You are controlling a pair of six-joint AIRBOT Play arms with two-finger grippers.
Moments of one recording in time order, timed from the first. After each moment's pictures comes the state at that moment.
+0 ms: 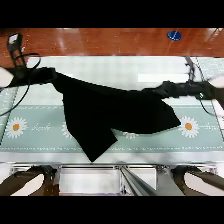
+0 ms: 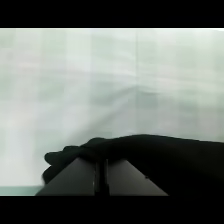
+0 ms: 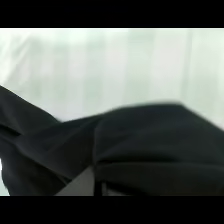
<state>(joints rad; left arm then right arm) -0.06 -1.15 1.08 1.31 -0.78 -1.63 -0.08 -1.32 1.01 -0.64 1.00 1.21</state>
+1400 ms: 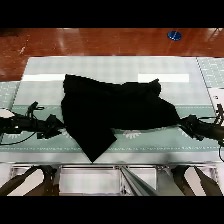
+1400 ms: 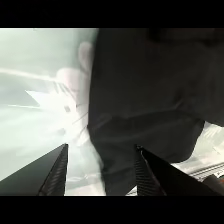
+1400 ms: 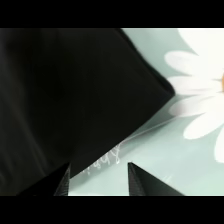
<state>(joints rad) 0.33 -1.12 0.51 0.89 -1.23 -1.40 -0.67 -0.81 0.38 -0.83 1.13 1.28</state>
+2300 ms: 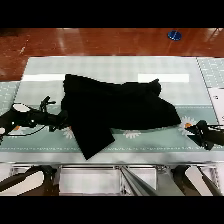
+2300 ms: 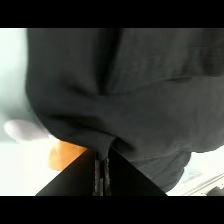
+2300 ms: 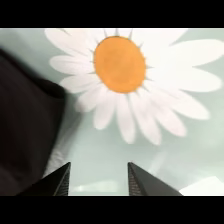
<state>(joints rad) 0.17 -1.26 0.56 0.76 -1.05 -1.33 -0.90 -0.95 0.42 -0.95 1.20 1.36</state>
